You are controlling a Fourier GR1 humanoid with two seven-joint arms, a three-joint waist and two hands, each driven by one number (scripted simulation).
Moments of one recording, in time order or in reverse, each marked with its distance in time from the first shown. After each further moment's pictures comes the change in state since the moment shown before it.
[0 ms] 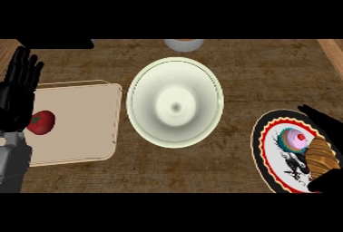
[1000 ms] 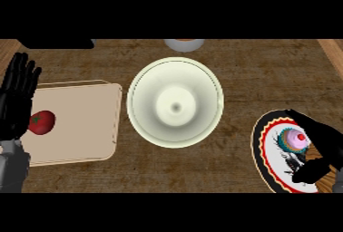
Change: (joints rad) left arm 0.049 -0.038 0.038 -0.054 -0.028 -0.048 0.003; right arm -0.055 0.155 -0.011 0.237 0.232 -0.001 -0.104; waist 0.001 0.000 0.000
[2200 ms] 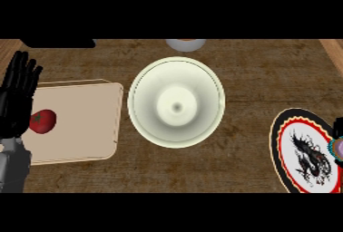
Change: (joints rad) left arm -0.017 -0.018 0.021 0.006 -0.019 -0.016 0.010; right arm -0.077 -0.218 -0.153 0.390 0.161 -0.181 -0.513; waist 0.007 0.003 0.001
